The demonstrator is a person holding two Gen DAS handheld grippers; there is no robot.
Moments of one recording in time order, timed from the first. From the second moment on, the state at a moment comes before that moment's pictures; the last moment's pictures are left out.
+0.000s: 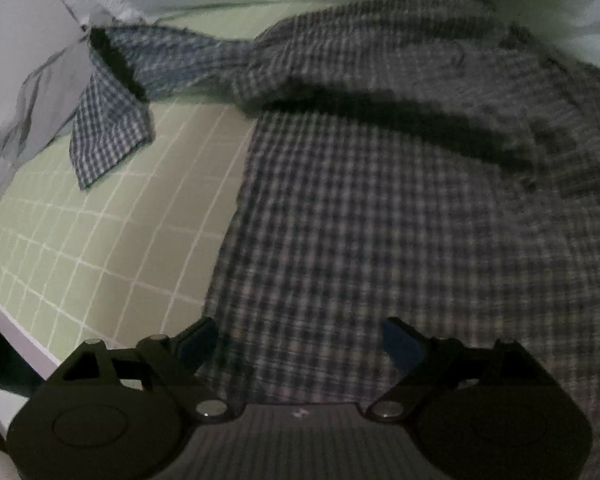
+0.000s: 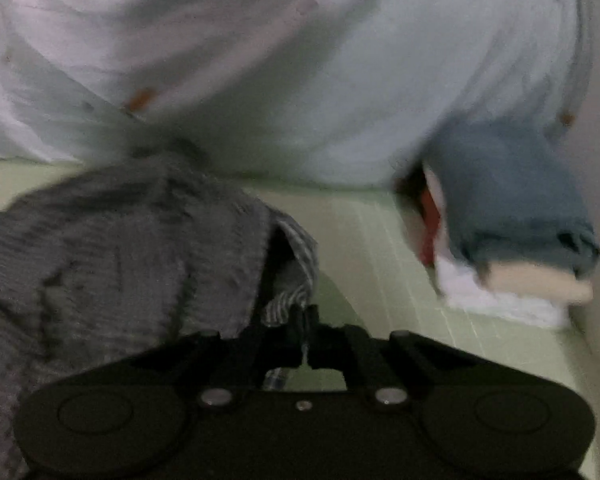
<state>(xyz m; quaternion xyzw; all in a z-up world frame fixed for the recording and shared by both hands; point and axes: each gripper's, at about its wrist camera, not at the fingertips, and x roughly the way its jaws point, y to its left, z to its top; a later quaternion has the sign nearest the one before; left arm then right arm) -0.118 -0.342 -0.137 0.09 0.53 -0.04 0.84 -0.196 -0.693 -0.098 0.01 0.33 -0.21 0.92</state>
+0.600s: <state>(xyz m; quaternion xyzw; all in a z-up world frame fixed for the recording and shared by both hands) -0.117 -0.334 -0.146 0.07 0.53 -0.01 0.85 -0.216 -0.700 -0.158 0.12 0.43 -0.15 0.88</state>
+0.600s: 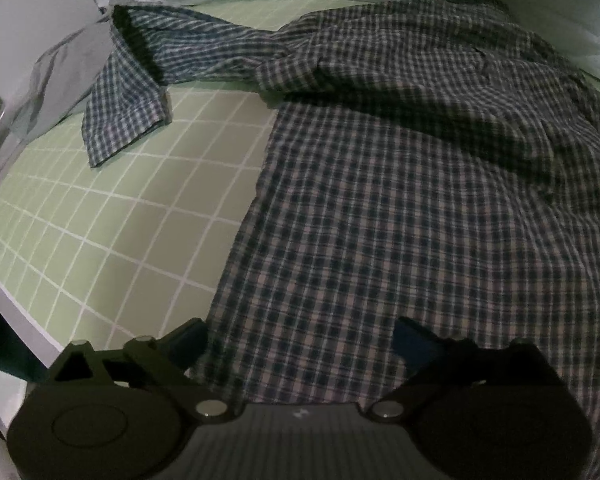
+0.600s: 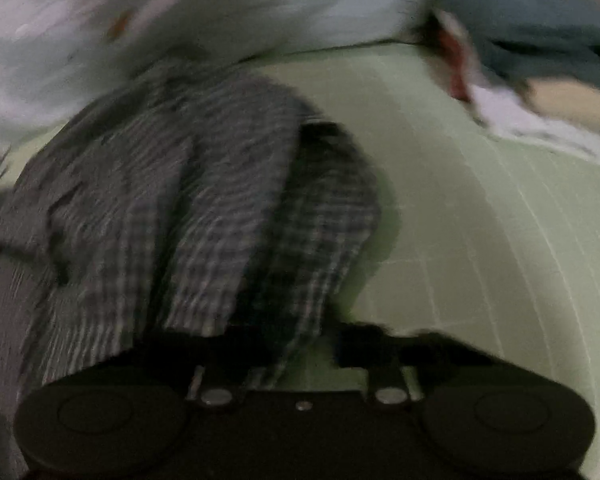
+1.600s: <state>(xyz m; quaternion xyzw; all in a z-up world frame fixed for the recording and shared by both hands) -0.117 -0.330 -0.148 0.06 0.53 -0.01 0.85 -0.244 -0.723 -0.153 -0.15 0.42 -0.24 0.86</state>
